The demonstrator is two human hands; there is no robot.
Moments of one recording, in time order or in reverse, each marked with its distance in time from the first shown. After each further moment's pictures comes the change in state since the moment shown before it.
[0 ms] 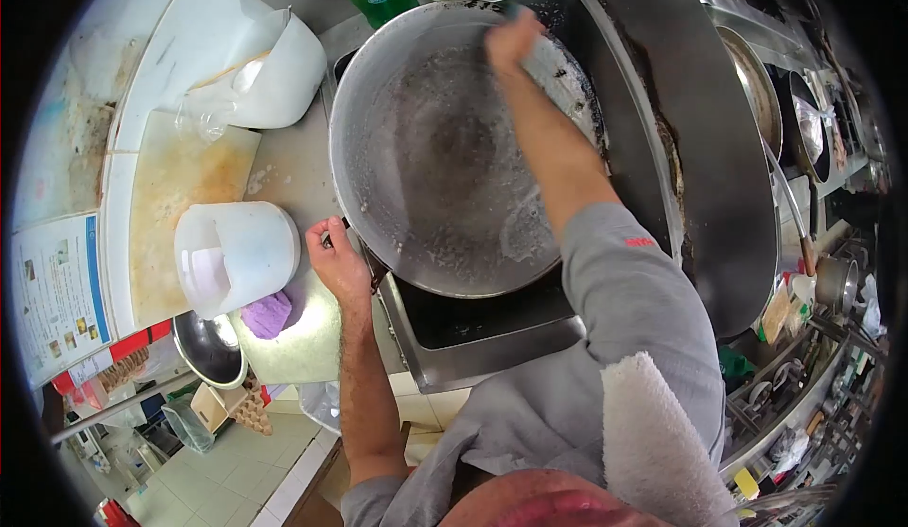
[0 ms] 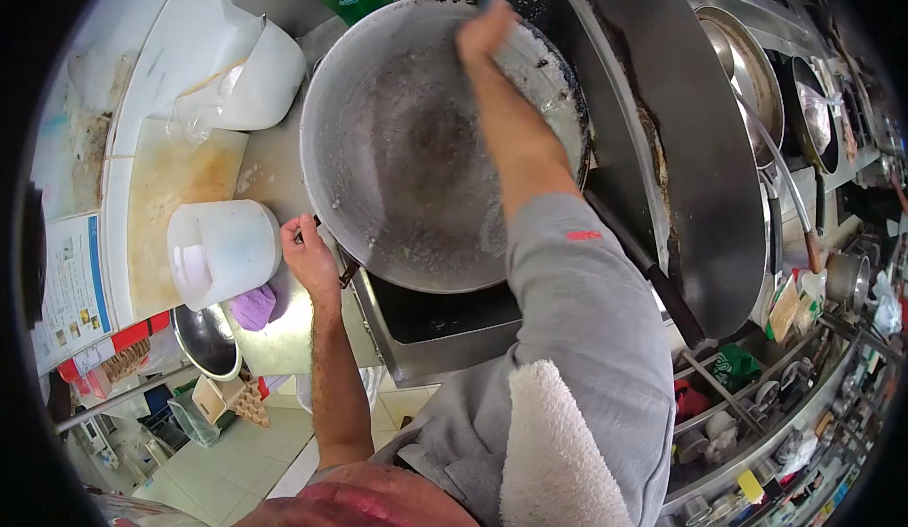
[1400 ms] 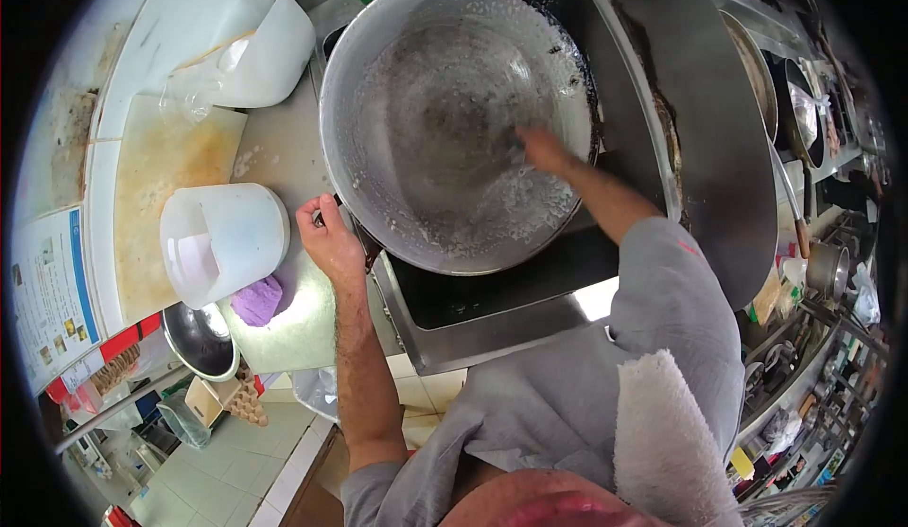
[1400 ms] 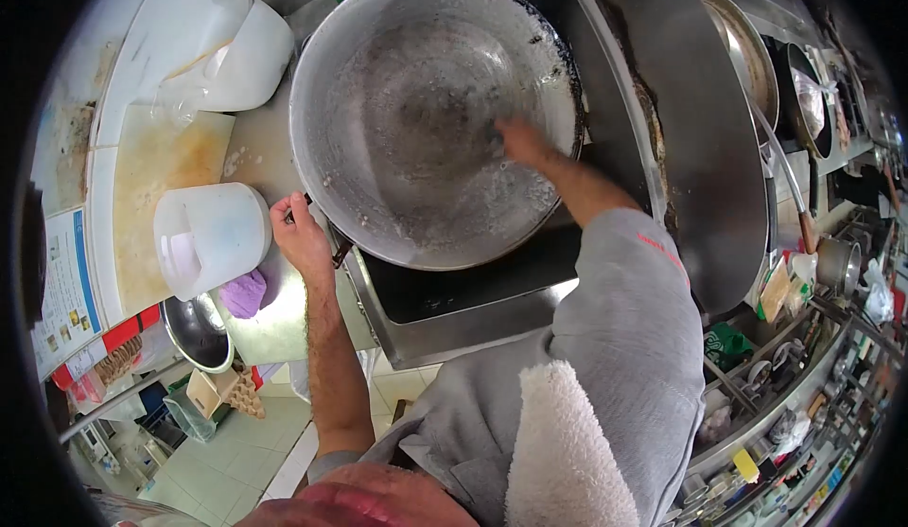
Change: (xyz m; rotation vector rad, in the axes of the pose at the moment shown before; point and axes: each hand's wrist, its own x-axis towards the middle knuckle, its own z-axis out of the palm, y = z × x) left_hand 0.000 -0.005 0.001 -0.068 -0.005 0.007; right_hand -0.108 0.094 -0.207 -0.733 -1.363 -0.377
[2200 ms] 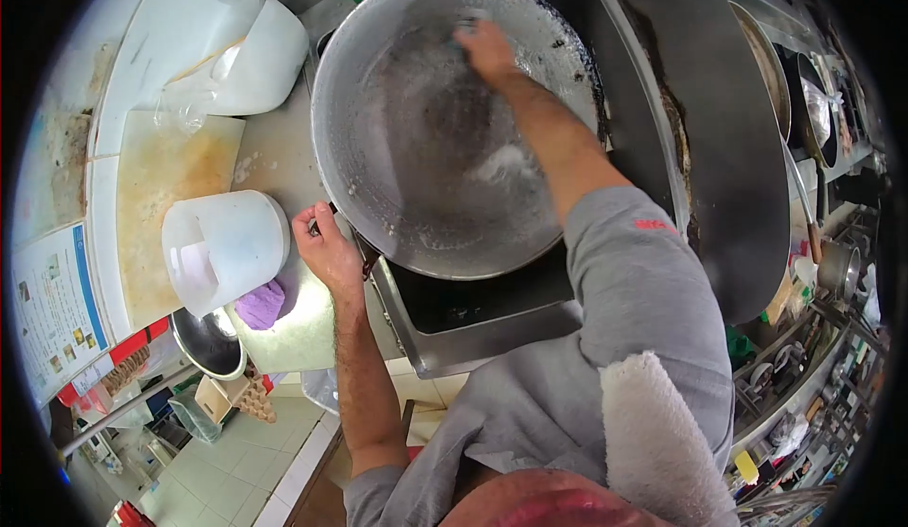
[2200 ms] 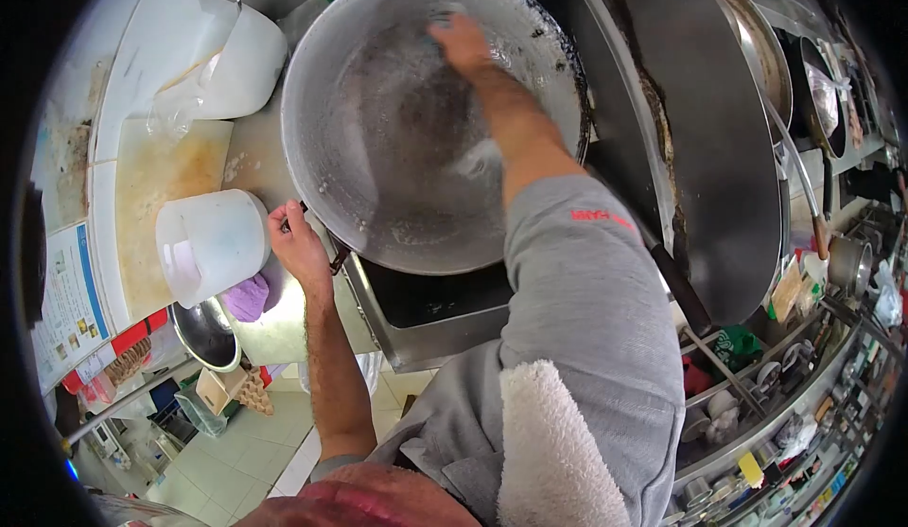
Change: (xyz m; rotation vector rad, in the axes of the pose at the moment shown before) left_hand -0.001 0.001 0.000 0.037 0.016 -0.034; right_hand 0.144 -0.066 -0.095 0.532 0.655 0.082
